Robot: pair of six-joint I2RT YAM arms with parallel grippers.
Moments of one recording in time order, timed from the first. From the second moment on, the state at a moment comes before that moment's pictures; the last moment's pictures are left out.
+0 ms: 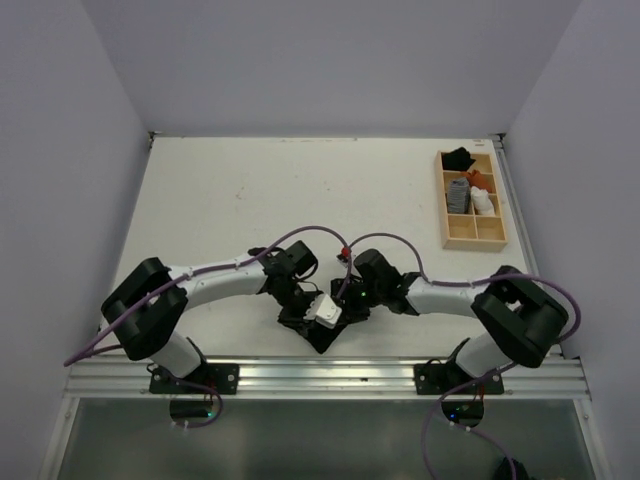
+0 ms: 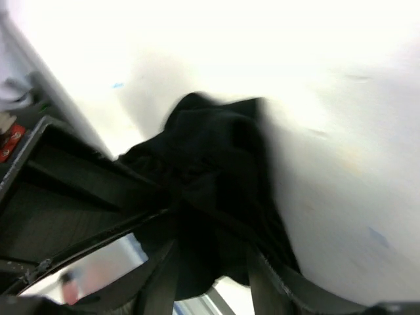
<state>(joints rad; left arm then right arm) -0.86 1.54 0.85 -0.65 0.68 0.99 0.82 1.54 0.55 0.14 -0.54 0.74</state>
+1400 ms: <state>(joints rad) -0.81 2.14 1.48 -1.25 0.89 1.03 1.39 1.41 0.91 -0.59 0.34 0.45</state>
